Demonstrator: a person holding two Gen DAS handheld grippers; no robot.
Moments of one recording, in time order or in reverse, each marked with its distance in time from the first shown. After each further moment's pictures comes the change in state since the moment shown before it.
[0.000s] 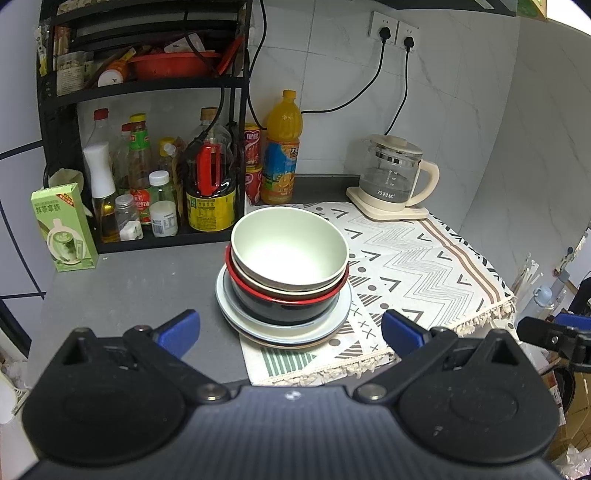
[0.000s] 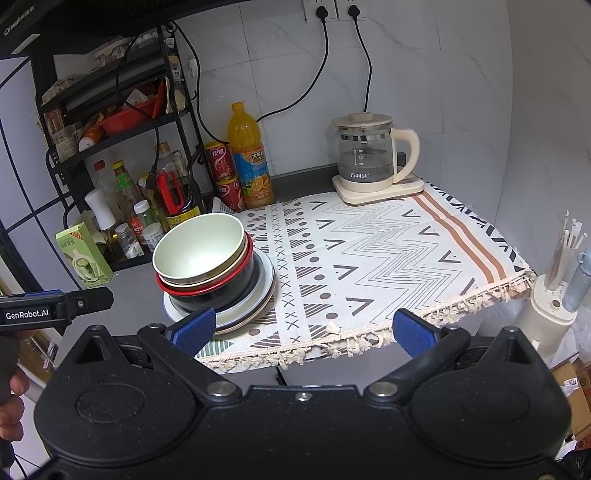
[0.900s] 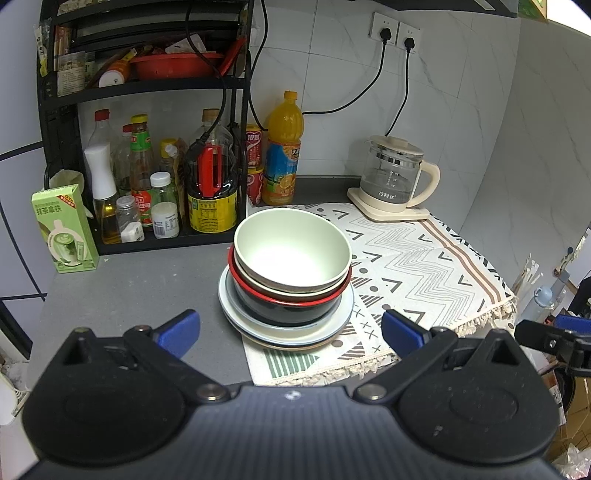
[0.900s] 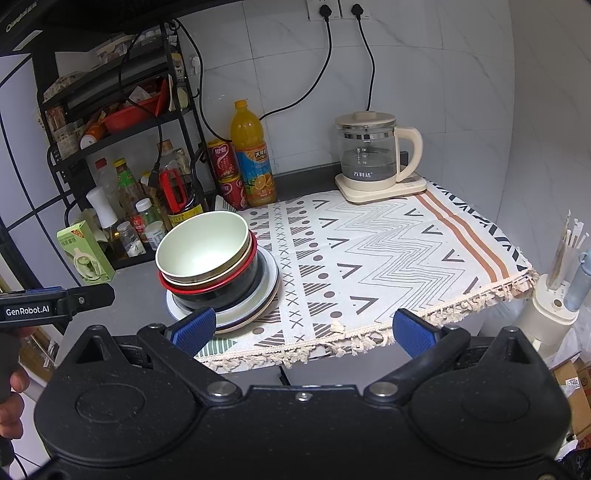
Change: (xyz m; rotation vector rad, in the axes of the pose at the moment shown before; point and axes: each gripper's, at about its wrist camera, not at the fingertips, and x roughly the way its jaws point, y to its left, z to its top) left arm 0.000 0.005 0.002 0.004 -0.001 -0.002; right arm 0.002 0.004 0.000 -0.003 0.007 0.002
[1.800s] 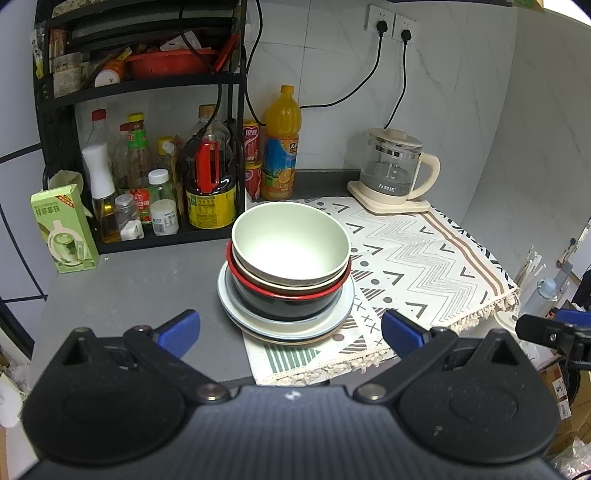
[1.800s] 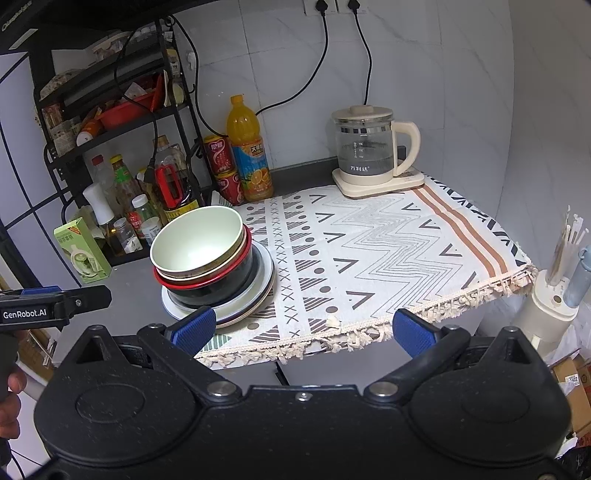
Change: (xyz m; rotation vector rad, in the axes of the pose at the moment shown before) left arm 0.004 0.001 -0.002 0.022 0.015 -0.003; right arm 0.002 -0.007 -0.005 0.005 0.010 0.001
